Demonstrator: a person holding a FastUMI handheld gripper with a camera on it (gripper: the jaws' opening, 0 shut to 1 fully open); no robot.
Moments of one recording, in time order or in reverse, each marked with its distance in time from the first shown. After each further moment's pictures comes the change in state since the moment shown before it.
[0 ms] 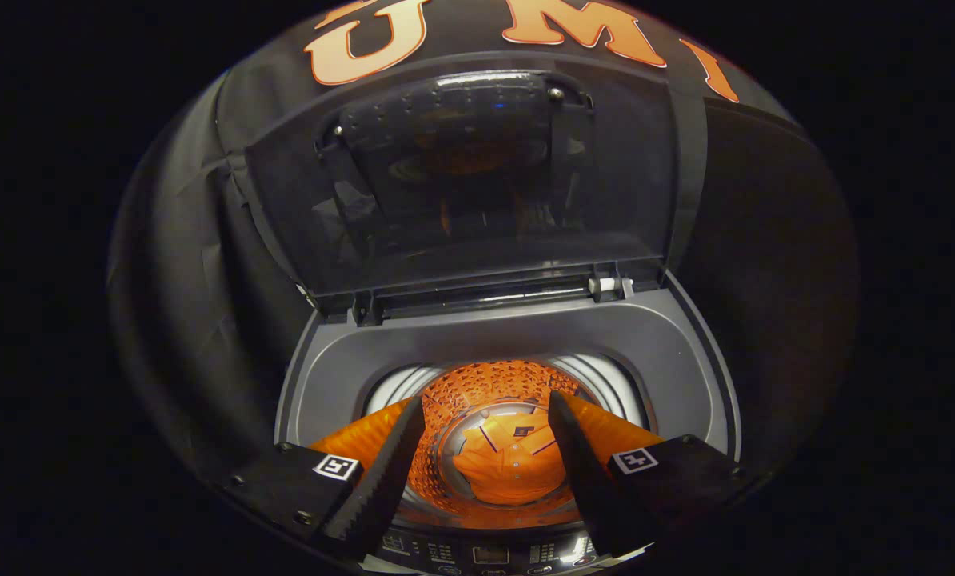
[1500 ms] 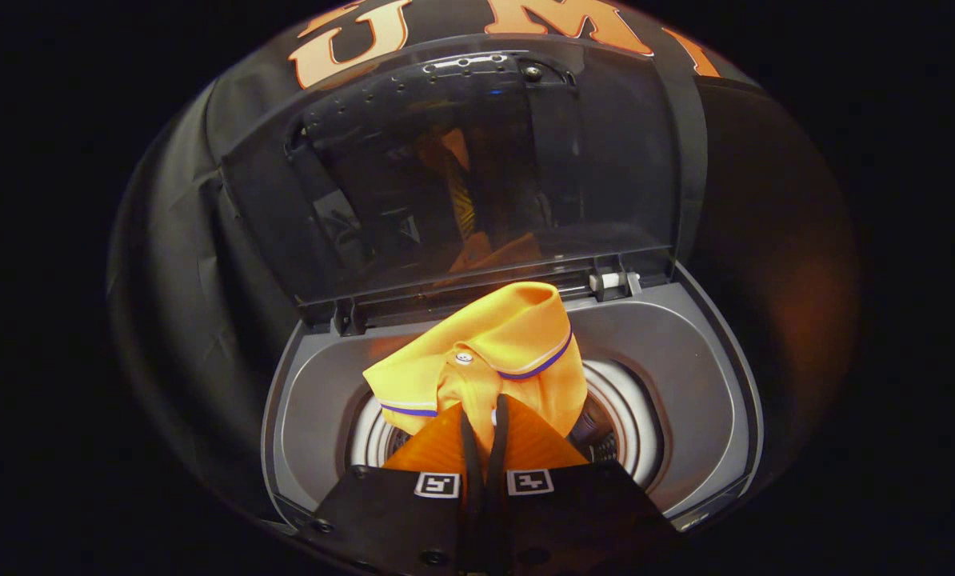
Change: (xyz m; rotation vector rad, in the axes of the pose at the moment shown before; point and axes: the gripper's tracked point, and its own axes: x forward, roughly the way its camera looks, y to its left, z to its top) arm 0.038 -0.012 -0.009 0.042 0.006 0.016
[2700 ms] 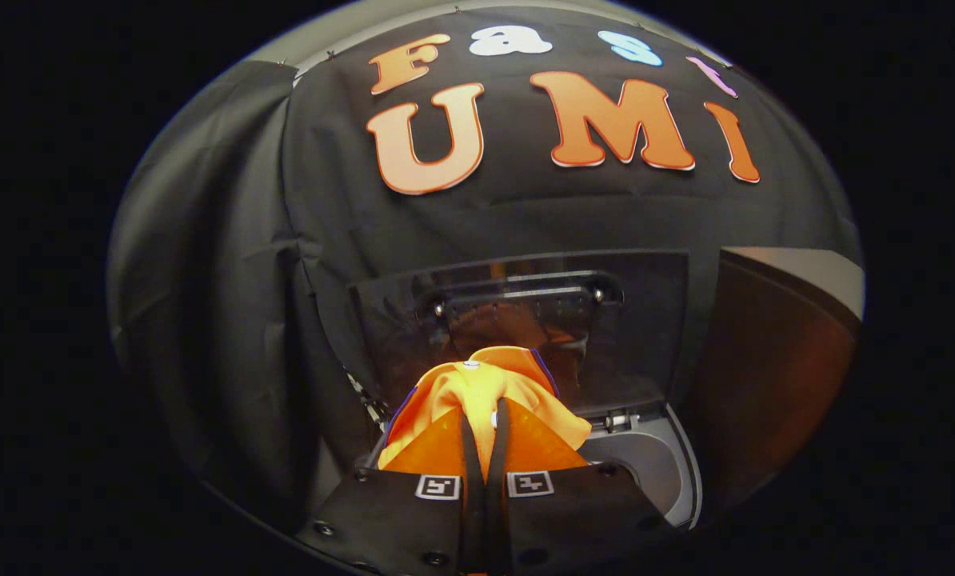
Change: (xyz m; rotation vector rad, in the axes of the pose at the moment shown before) arm -0.056 0.047 0.097 -0.131 -0.370 0.112
